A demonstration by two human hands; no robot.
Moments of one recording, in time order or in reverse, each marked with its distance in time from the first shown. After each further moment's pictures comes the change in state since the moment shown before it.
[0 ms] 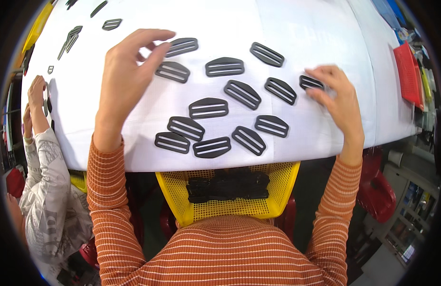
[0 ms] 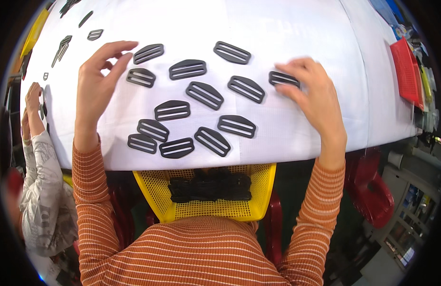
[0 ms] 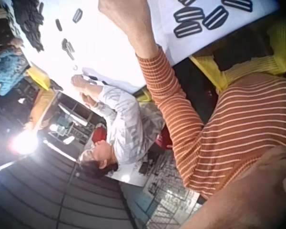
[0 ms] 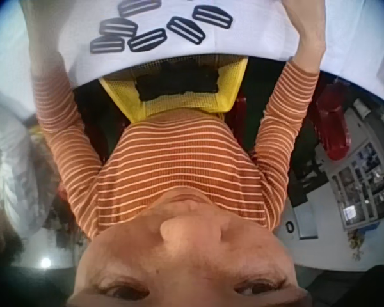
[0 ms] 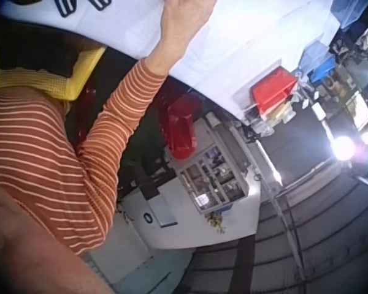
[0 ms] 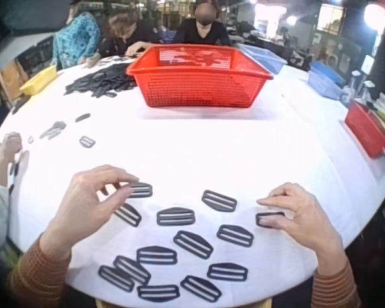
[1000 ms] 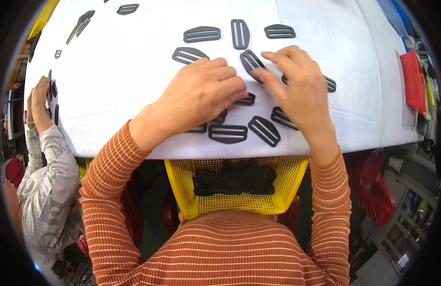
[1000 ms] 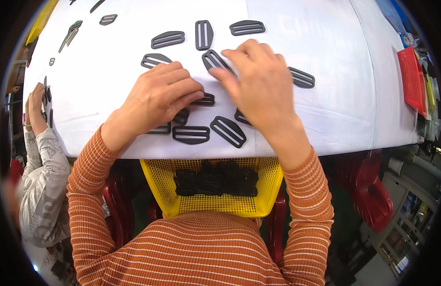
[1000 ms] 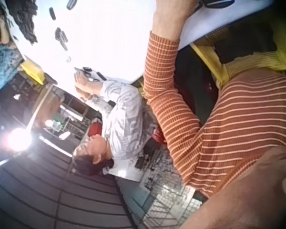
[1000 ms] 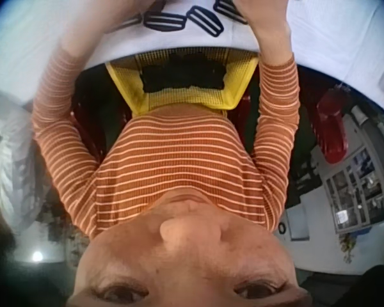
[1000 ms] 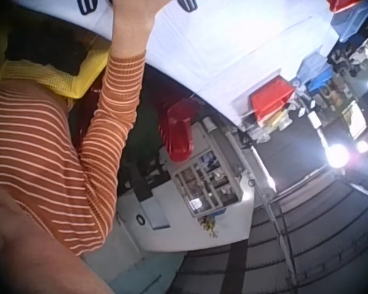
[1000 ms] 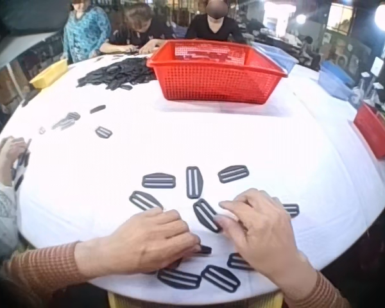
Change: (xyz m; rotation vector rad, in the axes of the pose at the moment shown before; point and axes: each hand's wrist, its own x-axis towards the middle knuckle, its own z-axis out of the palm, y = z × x) left_hand -0.016 0.034 0.034 0.081 -0.305 0.528; right_hand 0.038 -0.086 0.056 0.026 0.131 -0.092
